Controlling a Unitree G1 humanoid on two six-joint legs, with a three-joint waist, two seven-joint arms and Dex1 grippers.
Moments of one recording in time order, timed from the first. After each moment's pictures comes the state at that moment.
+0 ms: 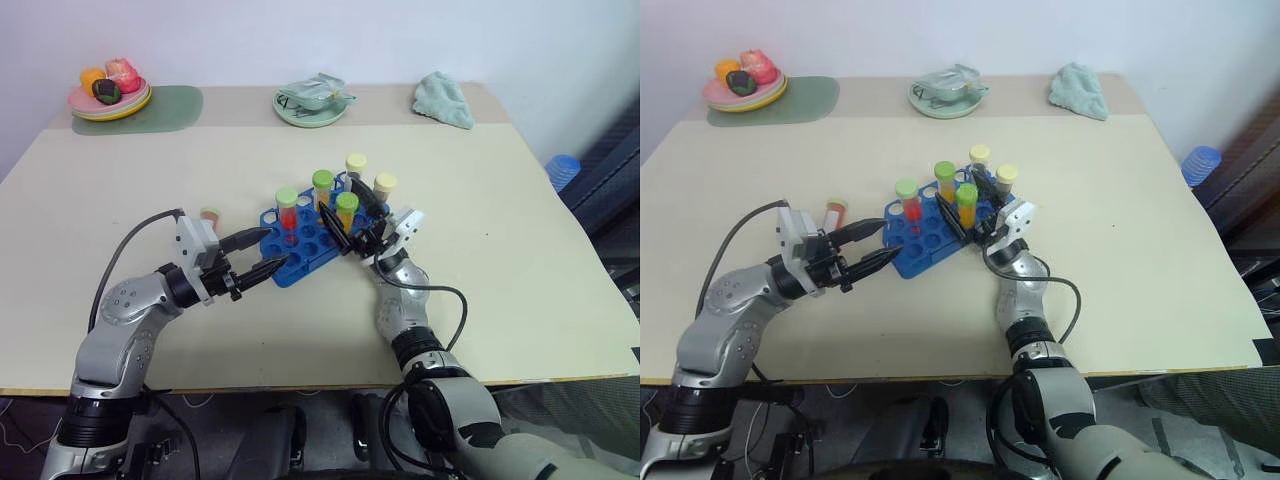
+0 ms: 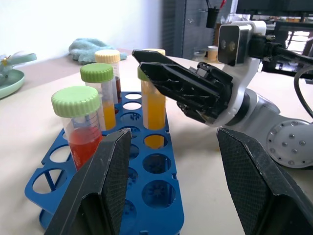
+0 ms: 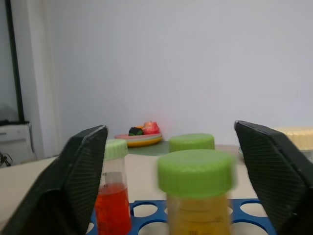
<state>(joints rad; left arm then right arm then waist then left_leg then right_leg) -0.16 0.52 0.09 -0.27 -0.52 0.26 -0.89 -0.64 0.08 -0.15 0.85 0.31 -0.75 0.86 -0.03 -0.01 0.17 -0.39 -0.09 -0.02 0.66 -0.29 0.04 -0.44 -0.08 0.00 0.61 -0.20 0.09</state>
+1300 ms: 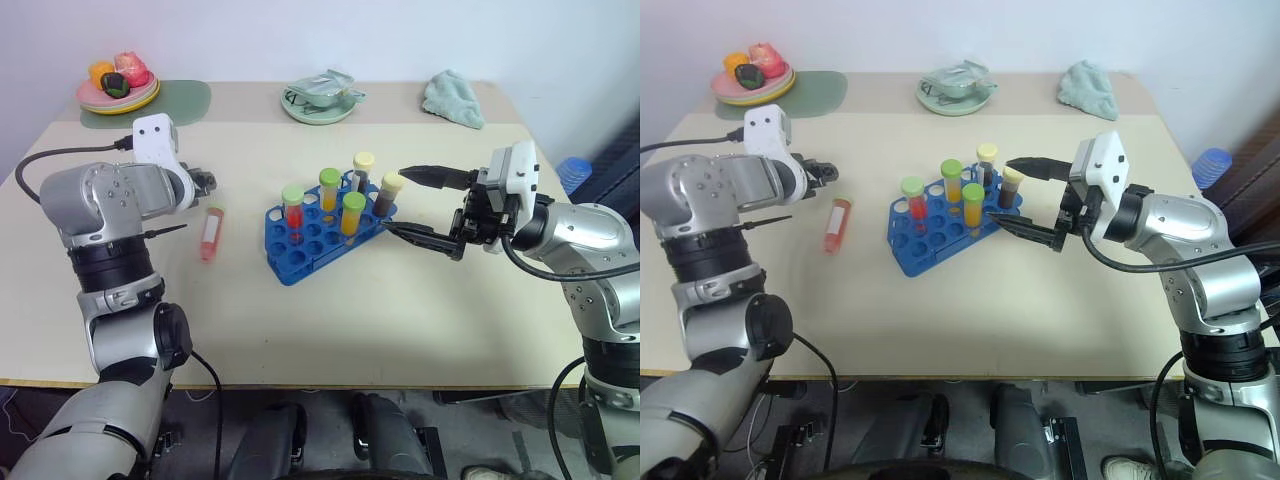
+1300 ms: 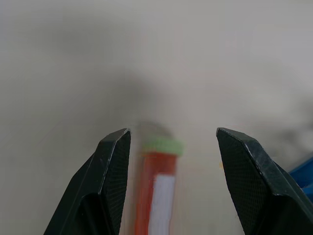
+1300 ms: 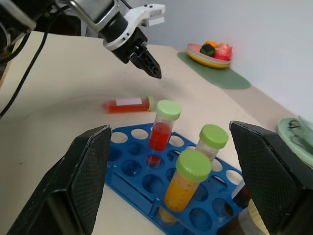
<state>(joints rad) -1.00 0.38 0.41 0.16 -0.36 1.52 0.17 -0.47 -0.75 -0.10 -0.31 0.59 0.43 0.97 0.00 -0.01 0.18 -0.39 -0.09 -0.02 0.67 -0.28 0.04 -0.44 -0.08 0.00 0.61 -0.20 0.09</state>
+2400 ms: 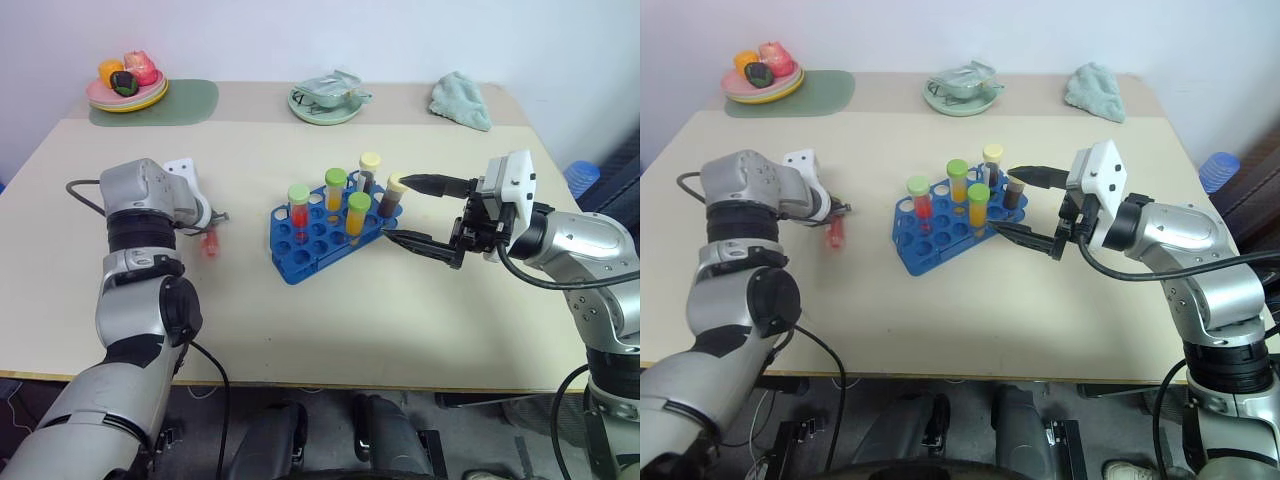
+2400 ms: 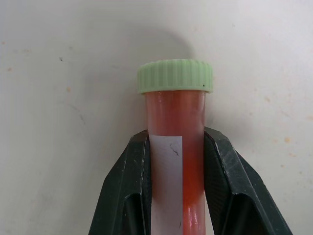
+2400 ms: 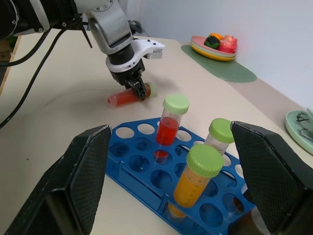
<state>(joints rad) -1.11 0.35 0.42 0.65 -0.20 1.37 0.17 -0.43 -0.75 -0.11 -0.37 0.59 0.46 0.94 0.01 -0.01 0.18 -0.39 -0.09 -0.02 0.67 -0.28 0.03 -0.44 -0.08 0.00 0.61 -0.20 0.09</state>
